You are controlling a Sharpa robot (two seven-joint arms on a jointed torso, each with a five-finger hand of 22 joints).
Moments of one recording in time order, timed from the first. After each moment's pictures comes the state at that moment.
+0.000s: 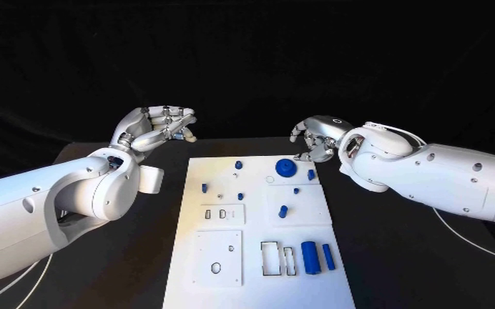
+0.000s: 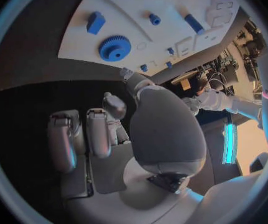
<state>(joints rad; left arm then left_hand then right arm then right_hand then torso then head) 1.34 -0.92 -0.09 1.61 -0.08 -0.42 0.47 1.50 -0.19 0.37 0.27 0.06 0.90 0.19 0.26 0.22 1.13 0.13 0.09 0.07 1.09 0.06 0.58 0.49 0.18 1.06 0.15 0.54 0.25 1.36 -0.88 -0.13 1.46 -1.46 -0.31 -0.17 1.30 -0.23 0.33 0.10 0.24 0.74 0.15 0.32 0.52 1.36 0.07 1.18 1.14 1.47 -0.02 1.46 1.30 0.02 1.46 0.10 1.55 1.31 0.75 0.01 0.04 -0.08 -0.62</state>
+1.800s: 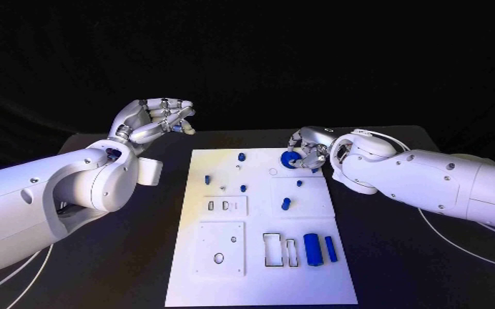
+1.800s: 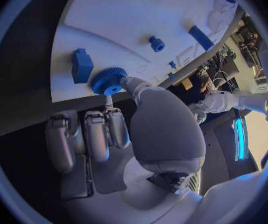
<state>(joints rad) 1.34 -0.93 -0.09 1.61 -0.08 -0.41 0.46 1.50 -0.19 0.38 0.26 0.06 0.90 0.19 0.26 0.23 1.13 0.13 0.09 0.07 1.09 0.06 0.58 0.49 0.18 1.06 0.15 0.54 0.25 1.29 -0.79 -0.13 1.35 -1.38 -0.26 -0.17 1.30 -0.17 0.47 0.18 0.32 0.77 0.17 0.37 0.50 1.45 0.08 1.44 1.31 1.47 0.01 1.54 1.31 0.01 1.46 0.11 1.57 1.31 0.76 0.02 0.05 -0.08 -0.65</state>
